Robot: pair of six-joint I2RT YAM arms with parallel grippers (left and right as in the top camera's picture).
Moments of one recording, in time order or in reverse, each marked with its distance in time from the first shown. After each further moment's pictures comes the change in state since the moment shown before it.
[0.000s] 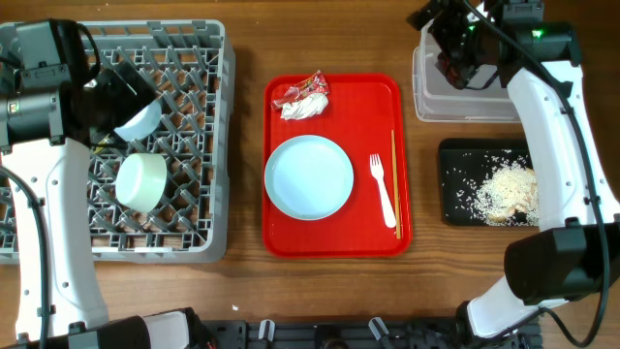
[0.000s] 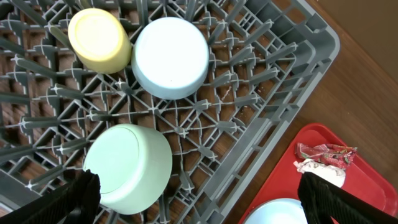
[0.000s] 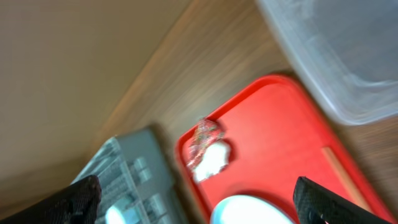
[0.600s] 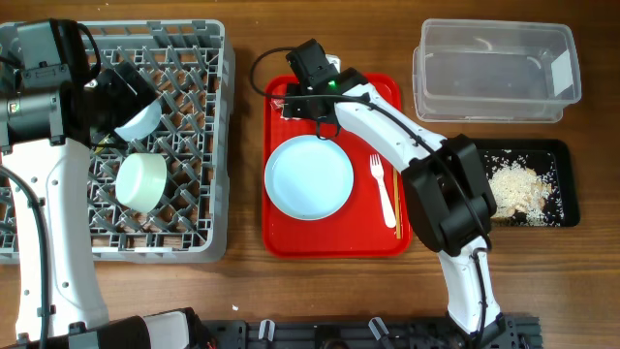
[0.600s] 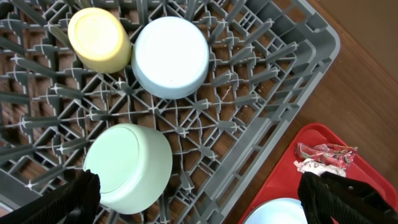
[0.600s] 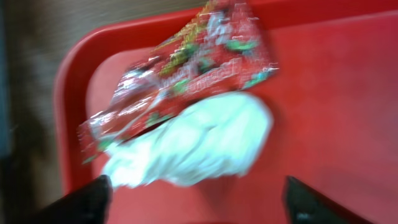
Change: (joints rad) left arm 0.000 0.000 0.000 0.000 0.000 0.000; right arm 0.489 0.439 -0.053 0.242 0.447 -0.234
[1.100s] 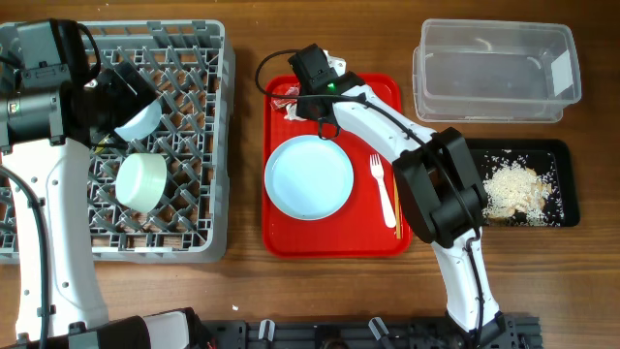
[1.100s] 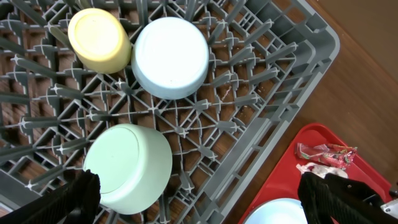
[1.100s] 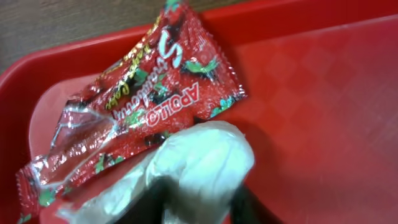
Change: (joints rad) left arm 0.000 0.000 0.000 0.000 0.000 0.000; right arm -0.010 0.067 0.000 0.052 0.062 0.020
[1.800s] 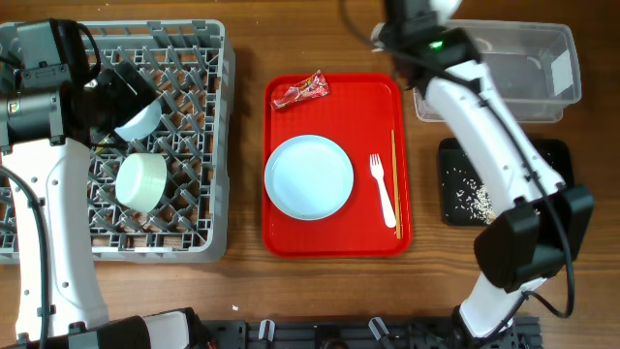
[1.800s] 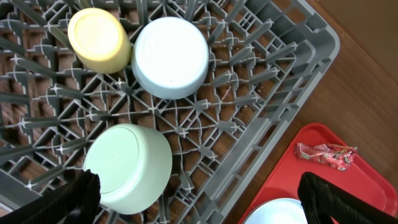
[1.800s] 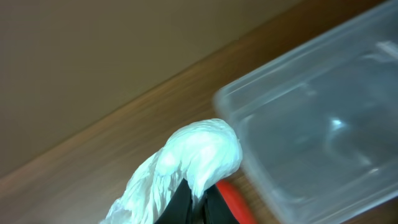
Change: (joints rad) left arm 0.000 0.000 0.000 0.000 0.000 0.000; right arm -0.252 -0.397 0.028 -0.094 0.325 0.037
